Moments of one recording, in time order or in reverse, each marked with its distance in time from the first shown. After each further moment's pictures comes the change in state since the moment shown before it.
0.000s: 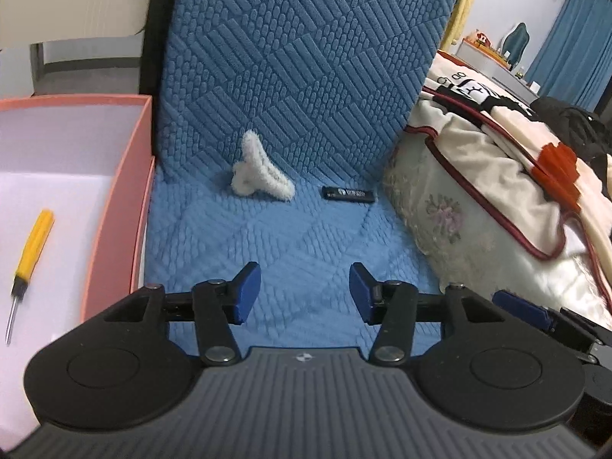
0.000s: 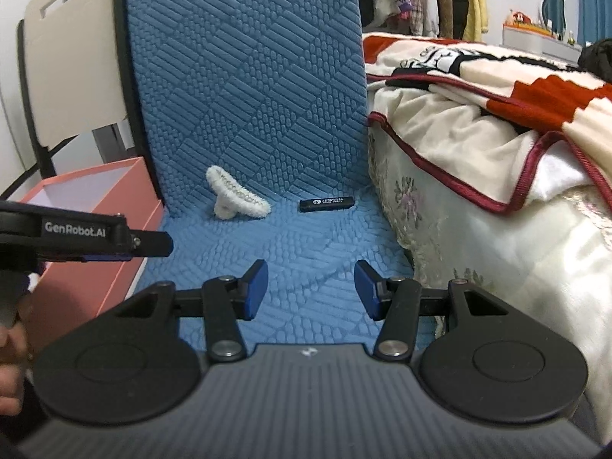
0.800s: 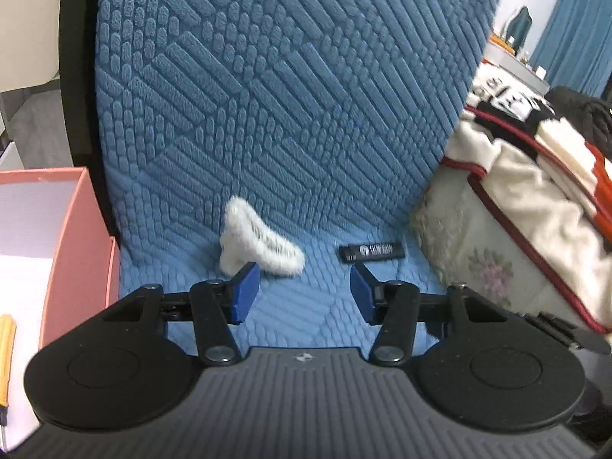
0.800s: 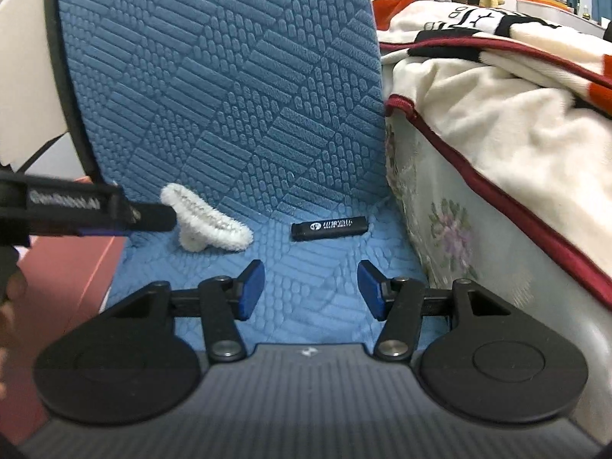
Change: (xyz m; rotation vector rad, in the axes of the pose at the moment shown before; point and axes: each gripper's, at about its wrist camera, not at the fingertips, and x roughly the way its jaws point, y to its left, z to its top) left arm 0.101 0.006 0.083 0.036 0.011 0.022; right arm 0.125 -0.022 0.042 0.021 0.058 0.045
